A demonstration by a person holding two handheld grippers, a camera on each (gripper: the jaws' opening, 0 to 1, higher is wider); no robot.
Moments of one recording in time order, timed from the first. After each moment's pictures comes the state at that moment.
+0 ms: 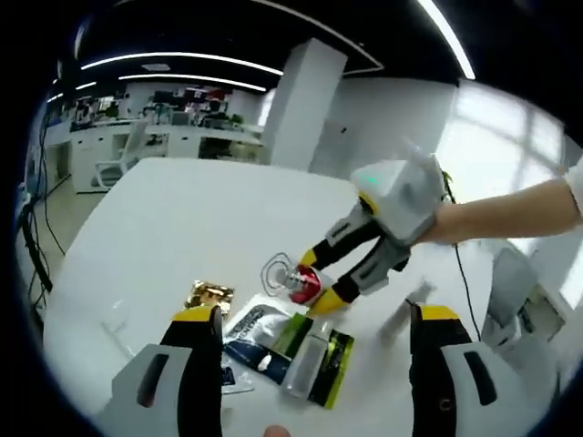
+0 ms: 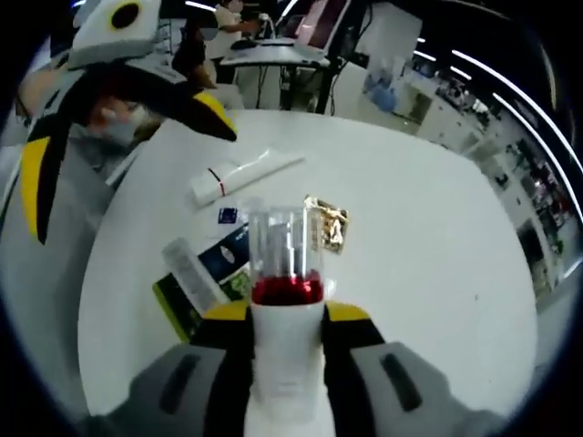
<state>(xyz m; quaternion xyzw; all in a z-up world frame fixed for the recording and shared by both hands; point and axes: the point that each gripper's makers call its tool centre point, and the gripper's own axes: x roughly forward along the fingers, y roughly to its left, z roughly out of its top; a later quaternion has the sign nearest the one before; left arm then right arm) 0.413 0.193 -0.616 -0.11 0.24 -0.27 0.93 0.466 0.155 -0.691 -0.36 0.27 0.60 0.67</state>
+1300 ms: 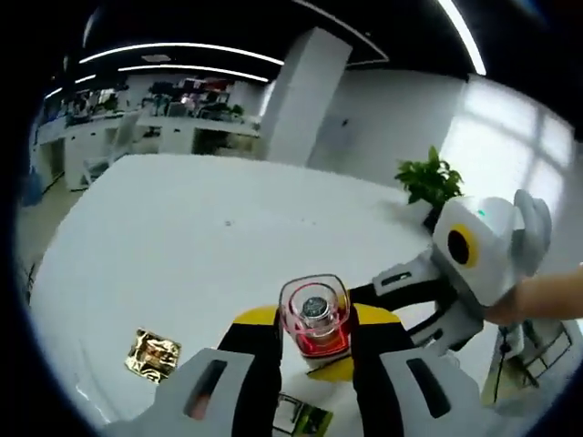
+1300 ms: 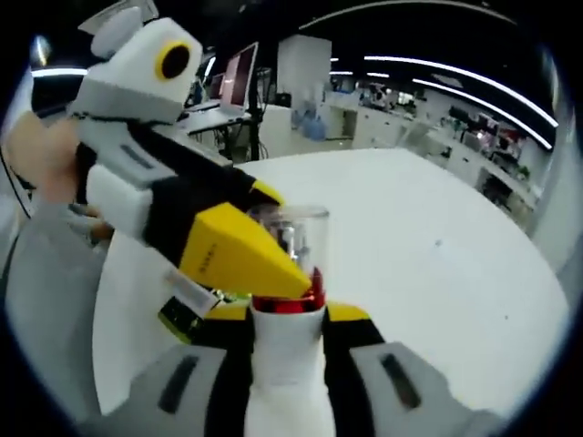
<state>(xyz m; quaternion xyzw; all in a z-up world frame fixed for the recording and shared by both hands) 0.489 0.096 -0.611 -0.08 0.25 -0.29 0.92 0.479 0.097 -0.662 -0.19 0.24 0.51 0.80</state>
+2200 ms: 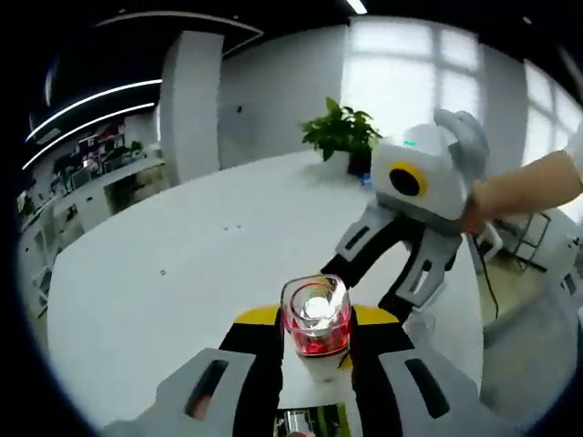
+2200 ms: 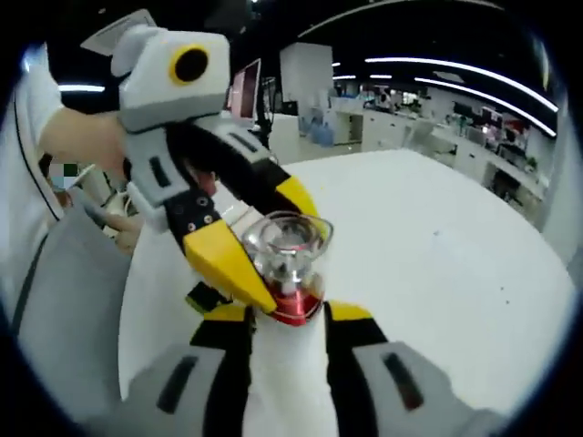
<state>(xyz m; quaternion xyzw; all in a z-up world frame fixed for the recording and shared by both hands) 0.465 0.048 -0.603 0.08 0.22 -0.47 0.85 0.455 0.065 -0.641 -0.17 0.24 0.56 0.78</state>
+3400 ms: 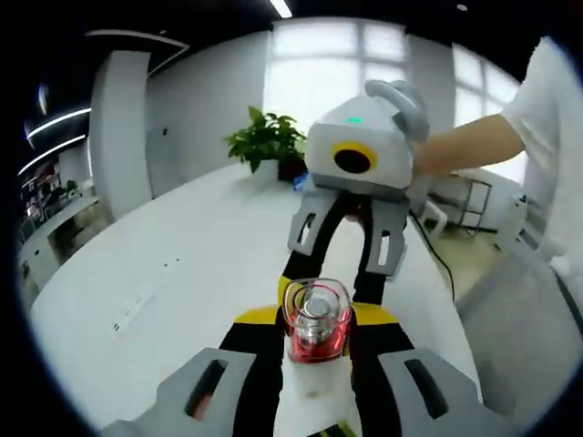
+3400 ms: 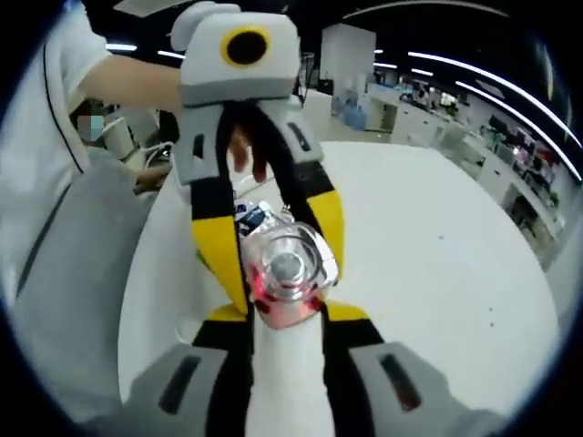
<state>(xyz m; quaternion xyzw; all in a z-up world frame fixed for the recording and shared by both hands) 0.453 0.007 -0.602 0.11 0.18 -0.62 0.76 0.450 0.032 -0.642 -0.26 0.26 0.59 0.72</state>
